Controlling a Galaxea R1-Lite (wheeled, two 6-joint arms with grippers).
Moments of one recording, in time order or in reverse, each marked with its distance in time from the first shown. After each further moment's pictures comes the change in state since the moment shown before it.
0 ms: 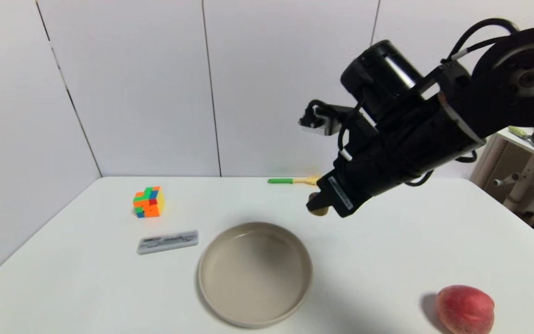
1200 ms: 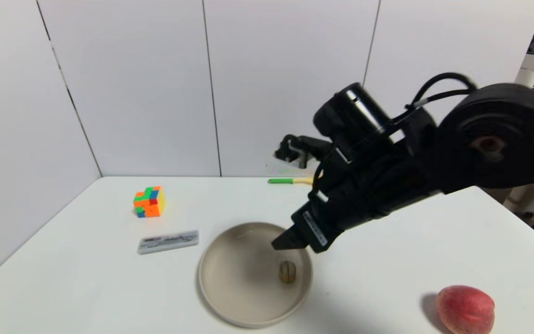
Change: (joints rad) left arm 0.000 0.000 0.000 0.000 0.000 0.000; right arm 0.054 -0.051 0.207 -0.211 0.053 0.047
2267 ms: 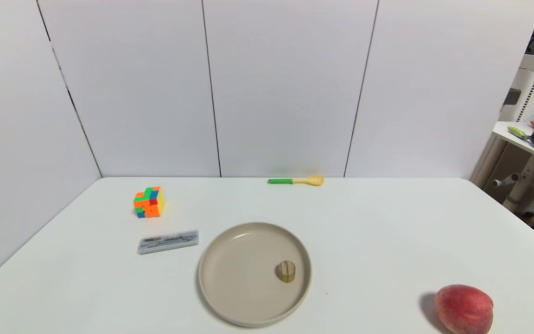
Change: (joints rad) left arm 0.000 0.000 0.000 0.000 0.000 0.000; right arm -0.715 -1.354 1.431 -0.651 -0.301 -0.082
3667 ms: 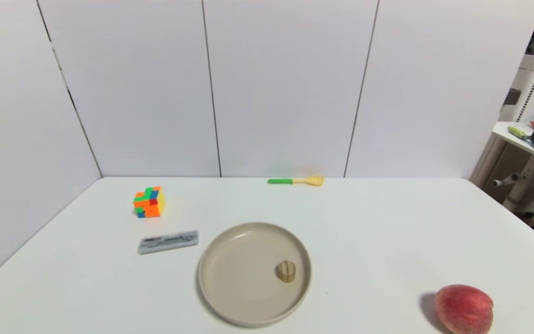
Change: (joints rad) left arm 0.000 0.000 0.000 0.000 0.000 0.000; right arm -0.026 -0.470 0.119 0.063 0.154 0.109
